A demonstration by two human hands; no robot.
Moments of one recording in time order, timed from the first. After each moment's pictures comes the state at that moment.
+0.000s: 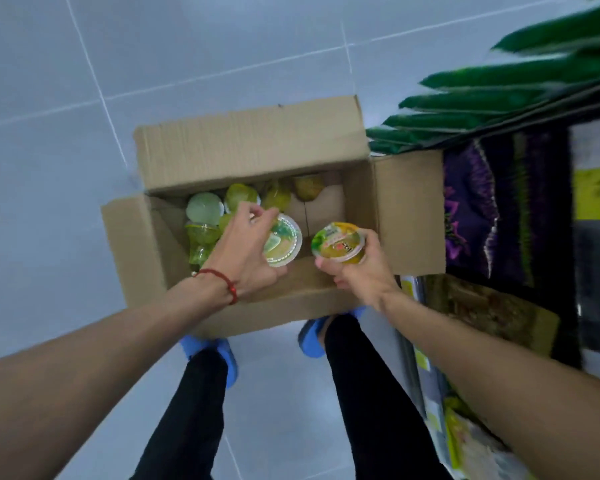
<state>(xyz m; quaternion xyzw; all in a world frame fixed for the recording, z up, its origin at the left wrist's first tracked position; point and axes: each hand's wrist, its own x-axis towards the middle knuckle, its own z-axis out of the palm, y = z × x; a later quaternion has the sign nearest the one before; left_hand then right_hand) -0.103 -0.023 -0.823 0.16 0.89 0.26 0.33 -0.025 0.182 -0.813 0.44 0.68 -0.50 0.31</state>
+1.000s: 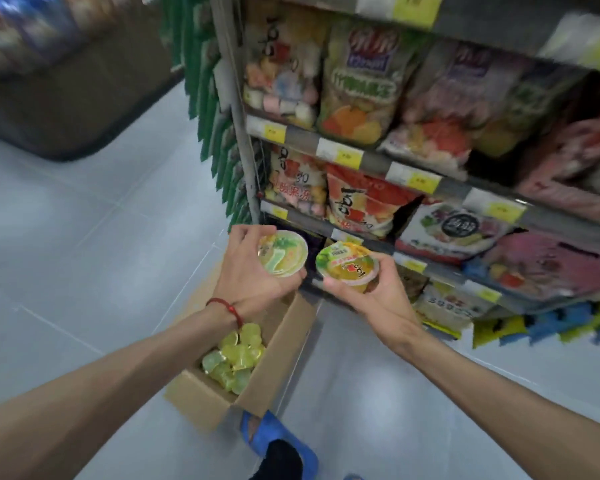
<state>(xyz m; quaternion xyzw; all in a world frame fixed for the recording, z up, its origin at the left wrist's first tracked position) 0.013 -0.001 -0.361 0.48 0.78 0.35 0.19 0.222 0.065 -0.377 0.50 0.60 -0.57 -0.24</state>
